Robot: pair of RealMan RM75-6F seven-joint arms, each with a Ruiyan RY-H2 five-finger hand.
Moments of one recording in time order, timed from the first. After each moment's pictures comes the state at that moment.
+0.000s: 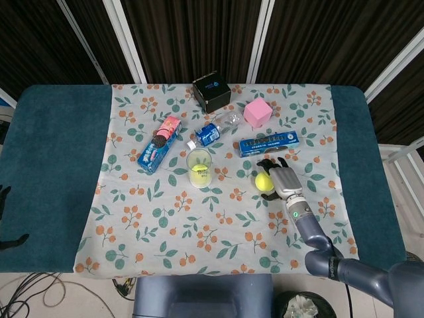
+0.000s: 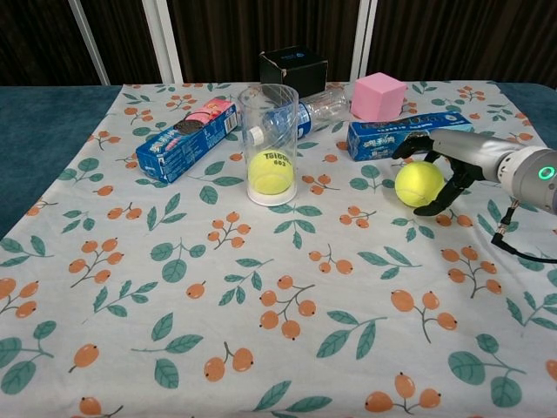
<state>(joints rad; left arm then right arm) -0.07 -1.03 -0.07 -1.79 1.20 1.40 0.23 0.74 -1.64 0.18 -1.16 -1.04 0.85 -0.09</state>
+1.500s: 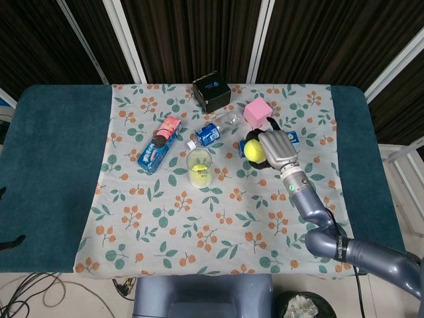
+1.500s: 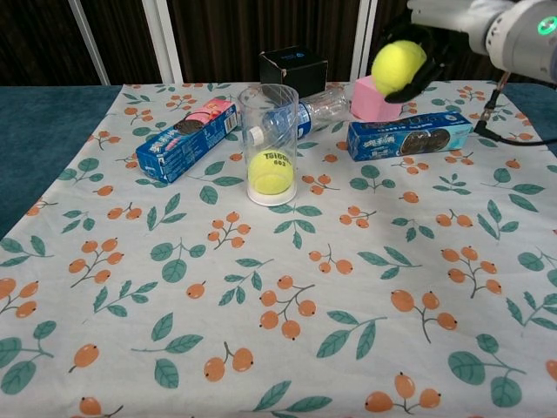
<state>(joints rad) -0.07 -1.01 -0.07 -1.81 1.19 1.41 0.22 0.87 -1.42 0.39 -1.42 -0.96 0.83 -0.26</state>
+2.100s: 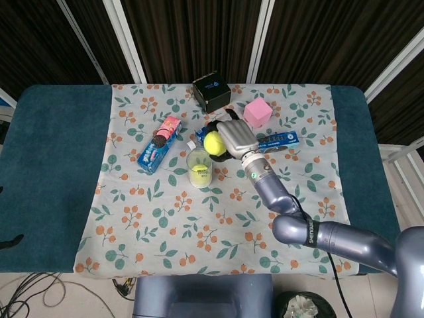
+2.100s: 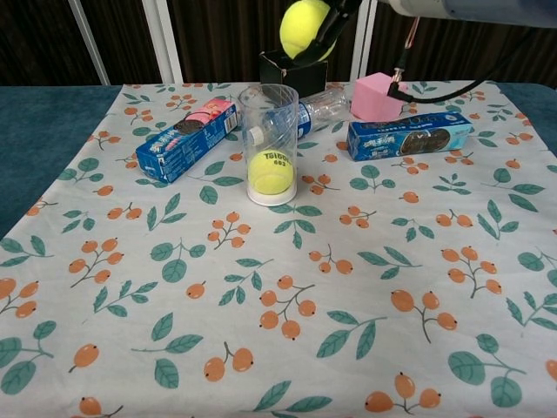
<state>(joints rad) -0.07 -1.00 -0.07 -1.81 1.19 1.40 0.20 1.12 -1.45 0.43 -1.48 -0.65 0.78 -0.39</state>
